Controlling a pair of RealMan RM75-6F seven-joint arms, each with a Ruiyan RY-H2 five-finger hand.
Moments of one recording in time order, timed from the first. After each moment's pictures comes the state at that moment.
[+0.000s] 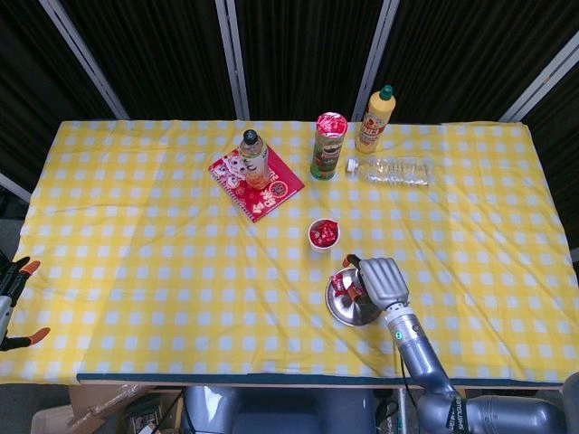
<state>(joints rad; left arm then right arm) -0.09 -0.98 0.01 -1.66 1.46 1.36 -0.07 0.64 -1.53 0.09 -1.71 -0.93 1.16 -0.42</state>
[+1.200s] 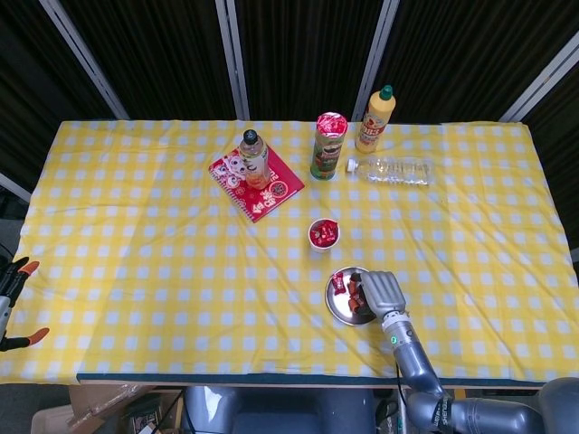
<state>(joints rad) -0.09 -0.98 0.01 -1.65 1.46 1.36 -0.09 0.60 -1.65 0.10 -1.54 -0.88 1.08 -0.41</state>
